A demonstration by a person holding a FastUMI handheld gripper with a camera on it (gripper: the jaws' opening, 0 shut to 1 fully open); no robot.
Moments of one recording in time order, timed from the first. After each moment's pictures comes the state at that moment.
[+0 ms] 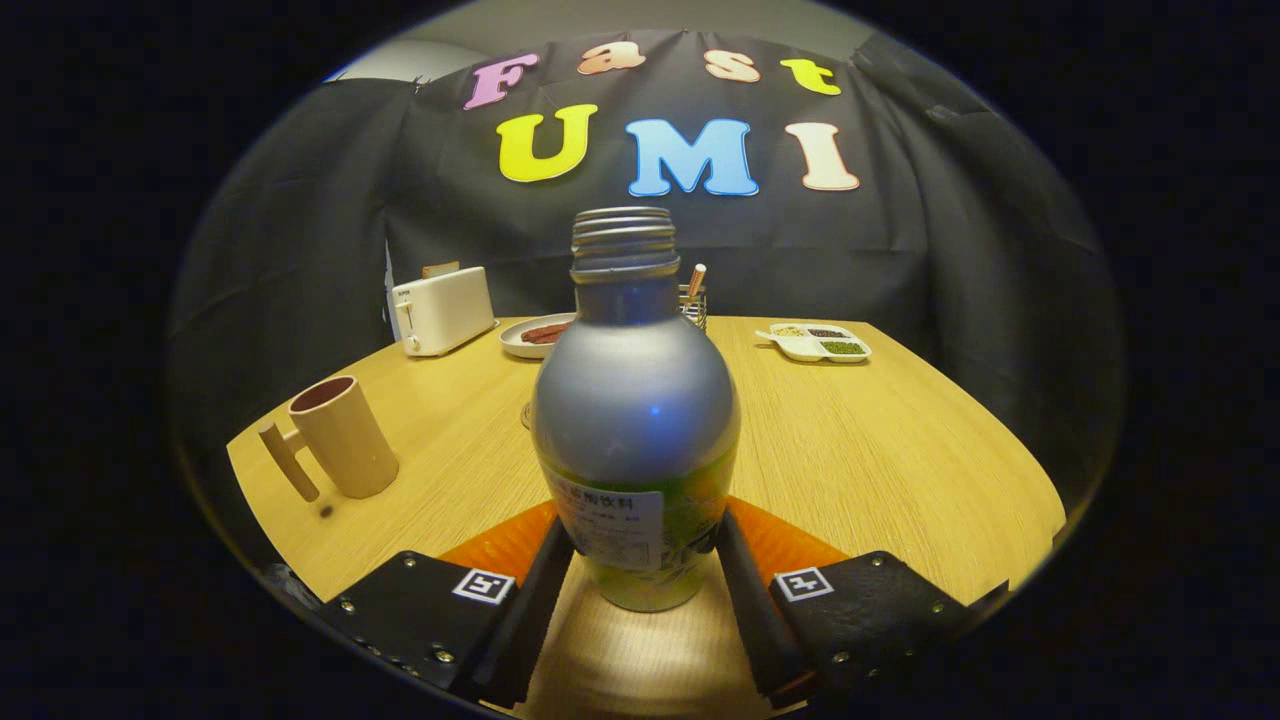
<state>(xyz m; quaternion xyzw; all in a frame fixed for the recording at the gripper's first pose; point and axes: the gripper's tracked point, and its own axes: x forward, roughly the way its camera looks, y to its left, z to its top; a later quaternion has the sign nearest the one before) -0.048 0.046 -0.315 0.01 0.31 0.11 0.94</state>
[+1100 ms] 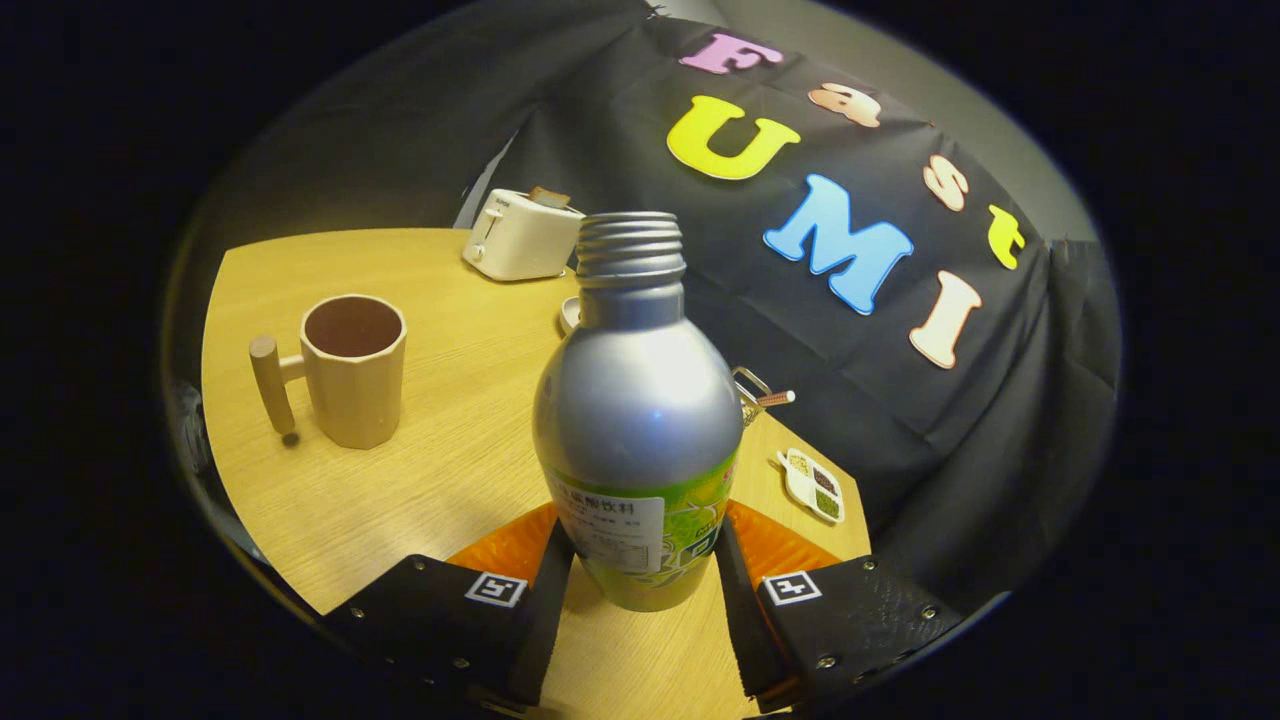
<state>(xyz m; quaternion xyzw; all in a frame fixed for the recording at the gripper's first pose) 0.001 0.115 -0.254 -0.32 0.28 0.18 0.89</state>
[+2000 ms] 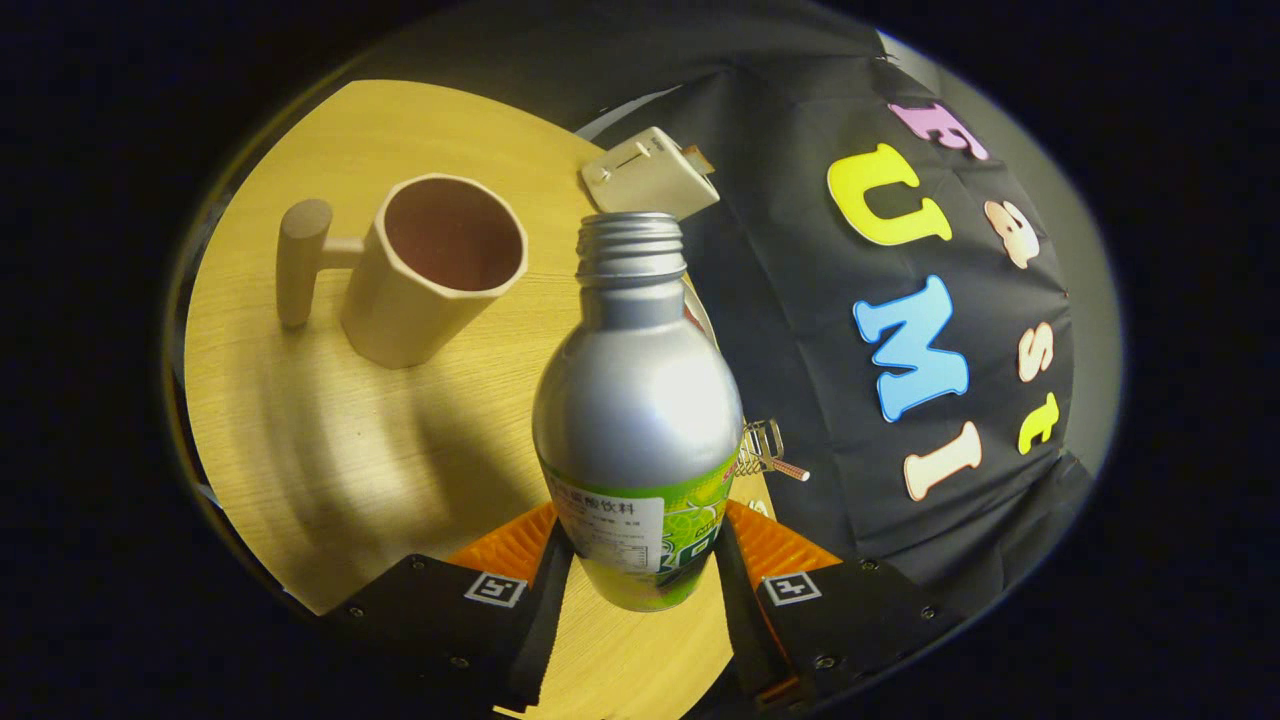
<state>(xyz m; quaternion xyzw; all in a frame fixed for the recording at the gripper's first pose) -0.006 0.165 -0.267 -0.55 0.28 0.23 0.75</state>
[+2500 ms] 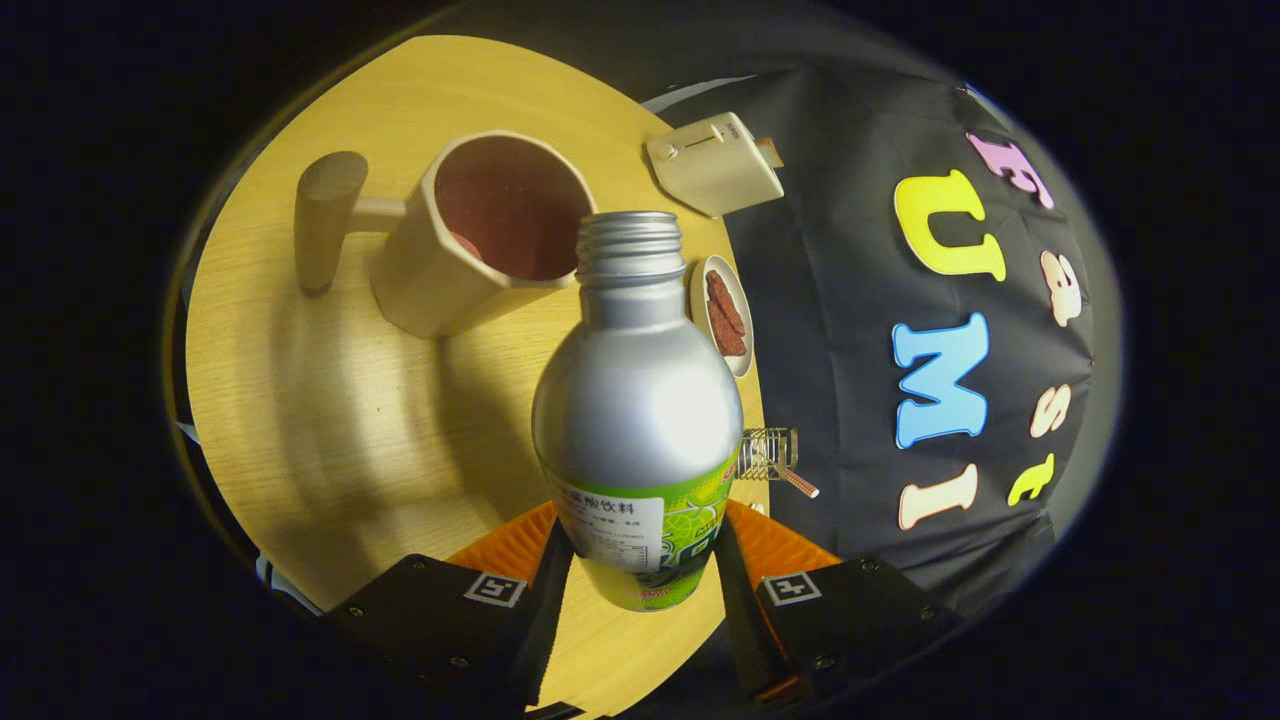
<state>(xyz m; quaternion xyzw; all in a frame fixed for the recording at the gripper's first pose) -0.007 0.174 -0.268 -0.61 0.31 0.24 0.69</state>
